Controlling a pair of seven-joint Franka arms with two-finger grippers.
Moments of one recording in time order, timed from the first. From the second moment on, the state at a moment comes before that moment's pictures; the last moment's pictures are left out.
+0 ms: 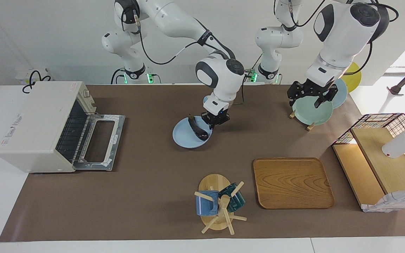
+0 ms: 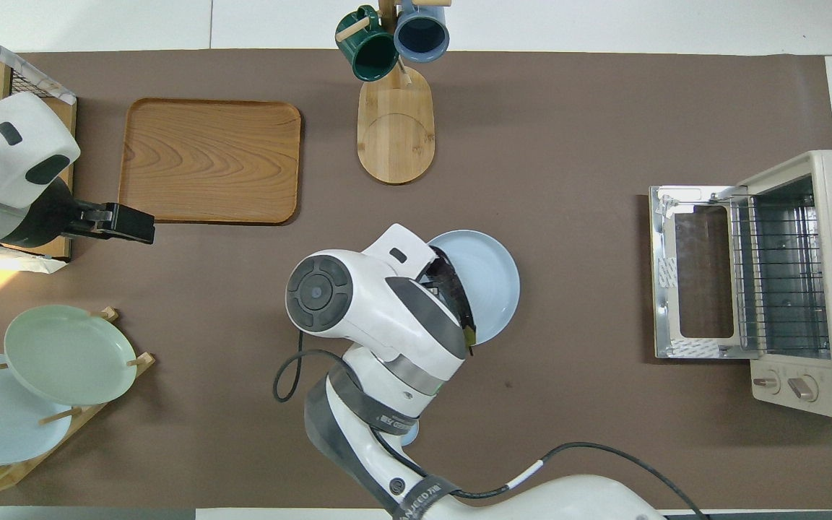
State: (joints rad) left arm -0.09 -0.04 -0.10 -1.74 -0.04 1.71 -0.02; right arm 0.80 0.52 -0.03 -1.56 -0.13 2.01 0.79
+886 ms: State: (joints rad) left arm -0.09 -0.04 -0.10 -1.77 -0.05 1.76 -0.03; right arm 0.66 0.41 -0.05 -1.53 -0.11 1.79 0.65
